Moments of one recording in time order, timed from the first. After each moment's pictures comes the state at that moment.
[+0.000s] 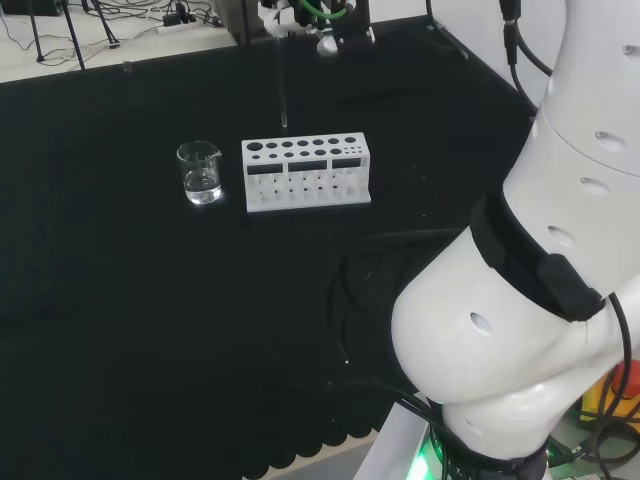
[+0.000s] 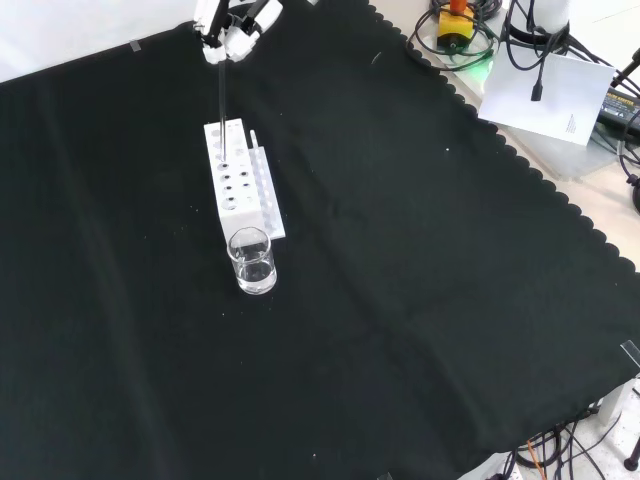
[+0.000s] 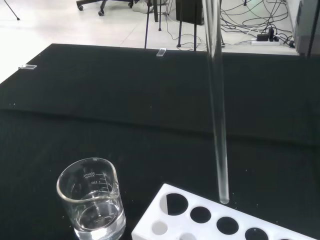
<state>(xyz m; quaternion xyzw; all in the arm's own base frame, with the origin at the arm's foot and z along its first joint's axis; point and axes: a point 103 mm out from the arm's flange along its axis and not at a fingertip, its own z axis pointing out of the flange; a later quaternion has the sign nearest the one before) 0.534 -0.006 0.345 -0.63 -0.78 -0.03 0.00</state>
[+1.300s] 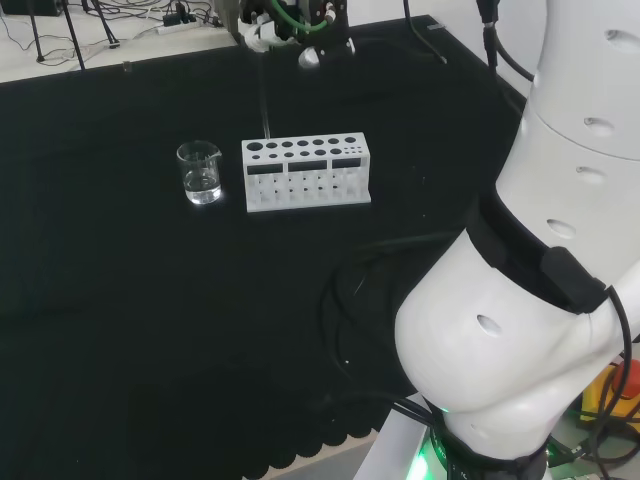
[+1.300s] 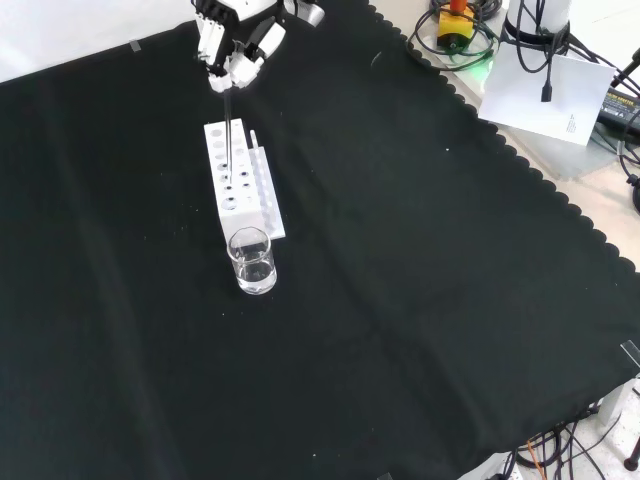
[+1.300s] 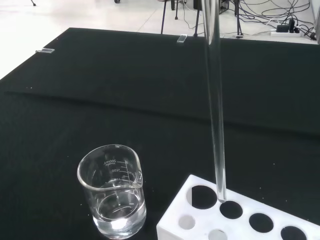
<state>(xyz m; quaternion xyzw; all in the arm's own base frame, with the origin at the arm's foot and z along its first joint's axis) 0.545 0.020 0.325 -0.61 -0.79 -0.02 0.01</state>
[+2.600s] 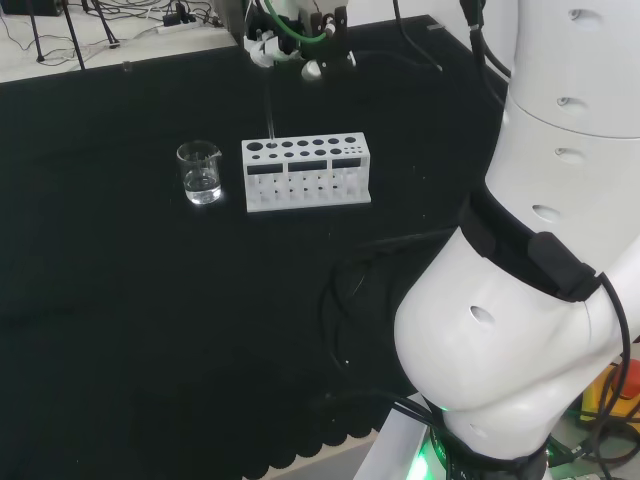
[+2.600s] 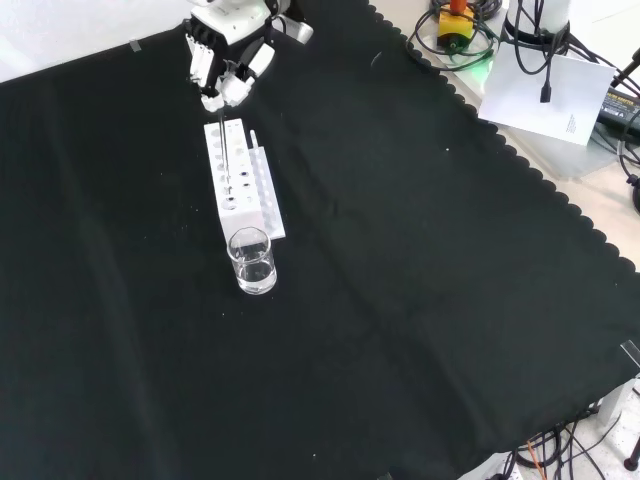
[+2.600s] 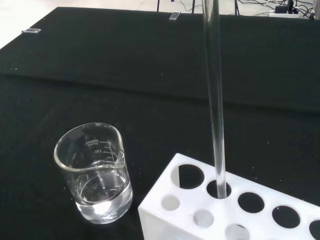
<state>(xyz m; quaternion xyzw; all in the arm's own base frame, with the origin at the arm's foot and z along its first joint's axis) 0.559 0.009 0.297 -0.61 -0.79 0.00 0.03</state>
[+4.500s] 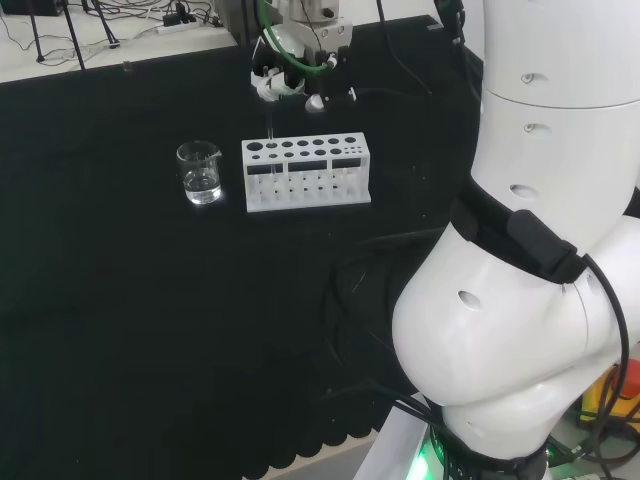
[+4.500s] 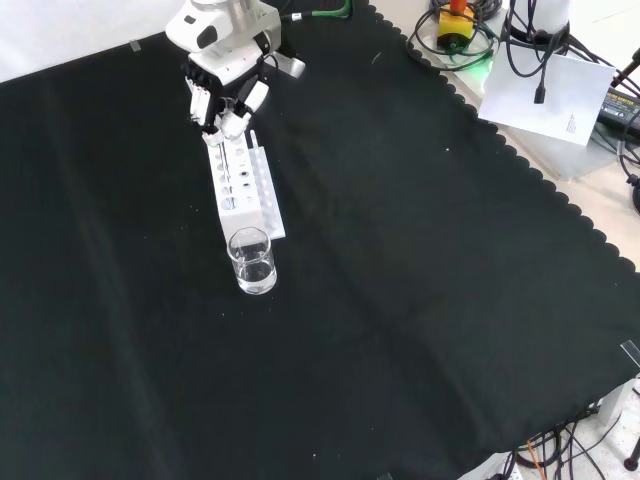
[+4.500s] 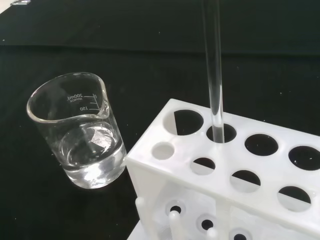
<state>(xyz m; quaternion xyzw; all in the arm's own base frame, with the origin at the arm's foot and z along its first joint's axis) 0.571 0.001 0.228 -0.61 -0.79 0.00 0.07</state>
